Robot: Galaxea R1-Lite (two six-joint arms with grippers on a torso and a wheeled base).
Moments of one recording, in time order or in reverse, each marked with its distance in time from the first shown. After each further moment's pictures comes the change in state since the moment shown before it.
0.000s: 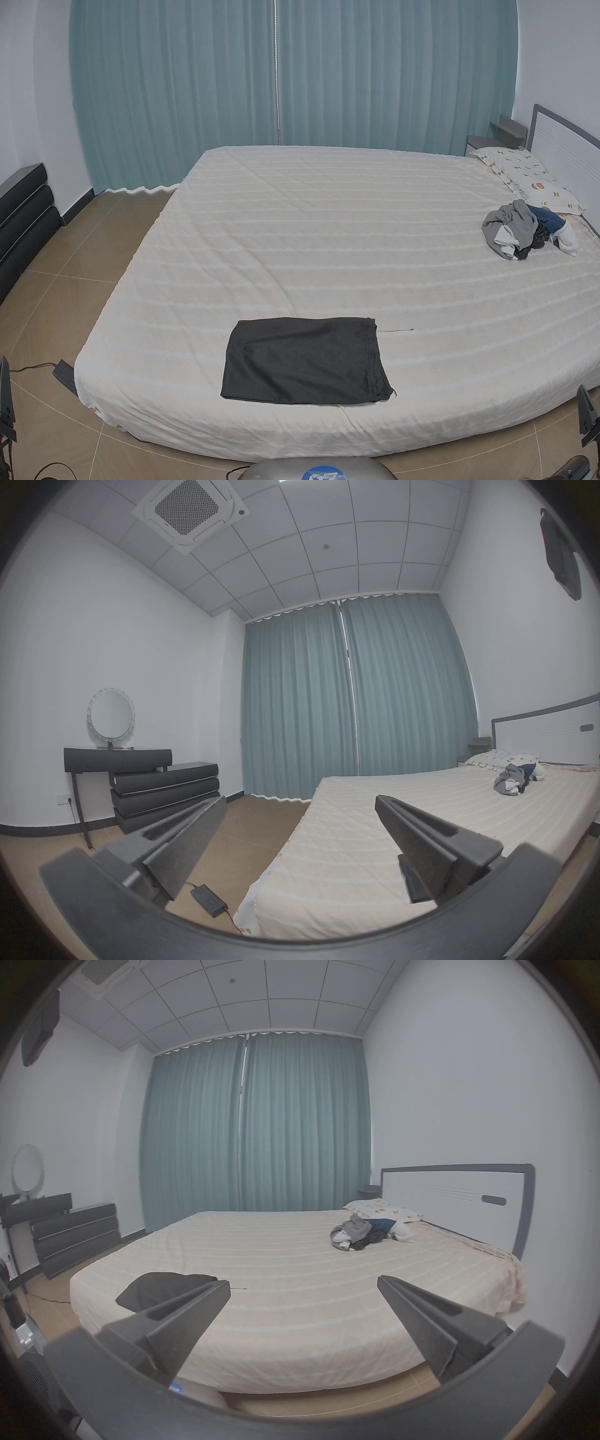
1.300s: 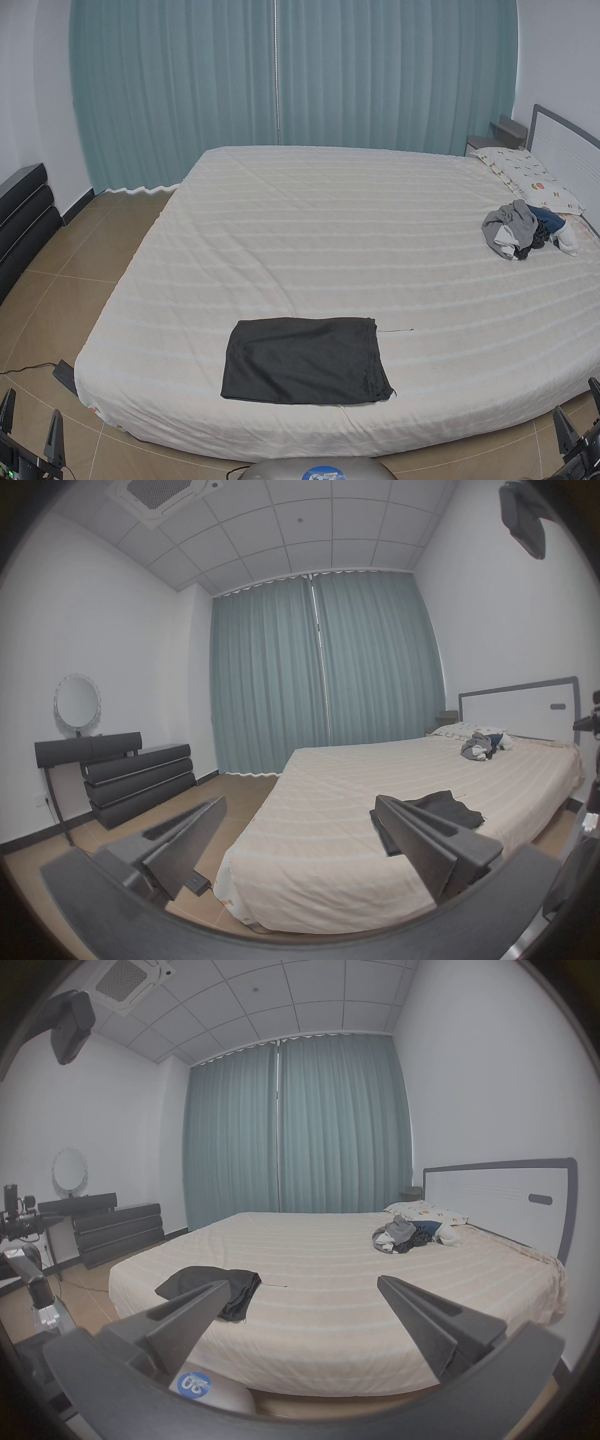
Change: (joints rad) left arm 0.097 -0.136 0.150 0.132 -0.251 -0.008; right arm 0.000 -0.021 0.118 -0.120 0.230 -0.004
